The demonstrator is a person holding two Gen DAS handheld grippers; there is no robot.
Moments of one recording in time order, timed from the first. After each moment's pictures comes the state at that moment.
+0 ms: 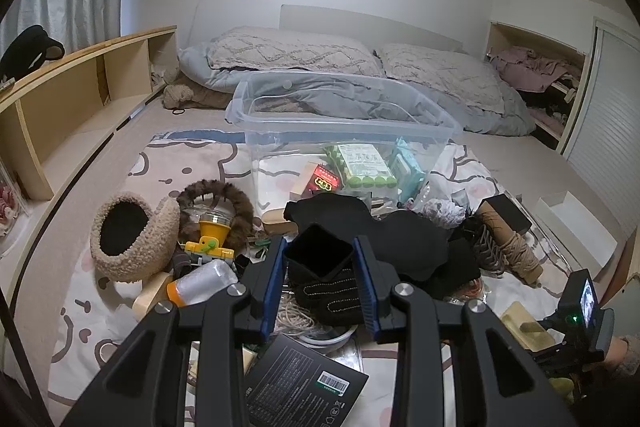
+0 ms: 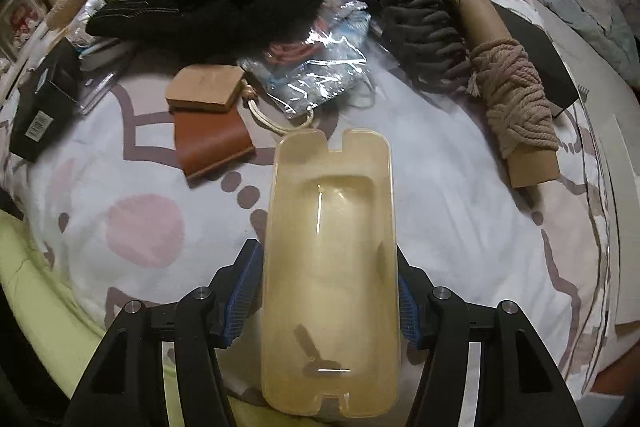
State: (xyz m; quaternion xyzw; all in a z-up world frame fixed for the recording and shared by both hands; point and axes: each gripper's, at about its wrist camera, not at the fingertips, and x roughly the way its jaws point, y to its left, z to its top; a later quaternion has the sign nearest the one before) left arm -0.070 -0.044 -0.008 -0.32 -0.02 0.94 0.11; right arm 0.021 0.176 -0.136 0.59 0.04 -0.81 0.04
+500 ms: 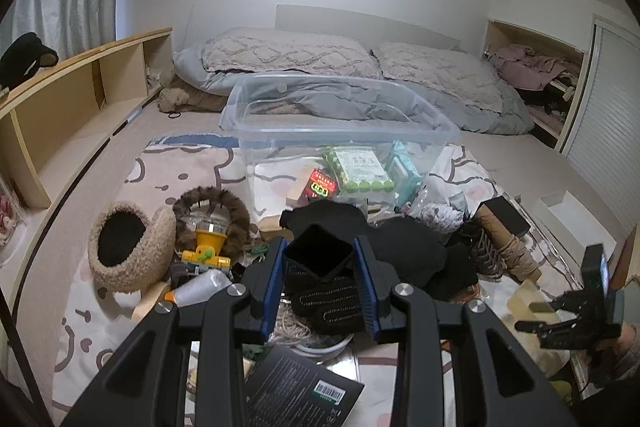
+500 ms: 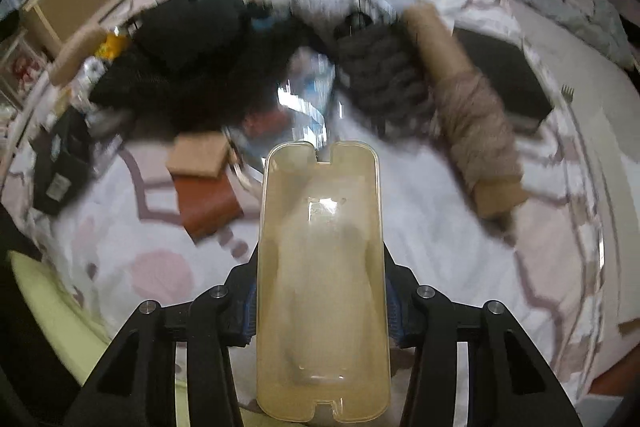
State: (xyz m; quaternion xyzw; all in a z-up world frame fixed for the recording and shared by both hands) left arm -0.080 -0.039 0.003 -0.32 -0.01 0.94 0.12; right arm 0.015 0.207 -0.092 0.54 -0.01 -0.84 0.04
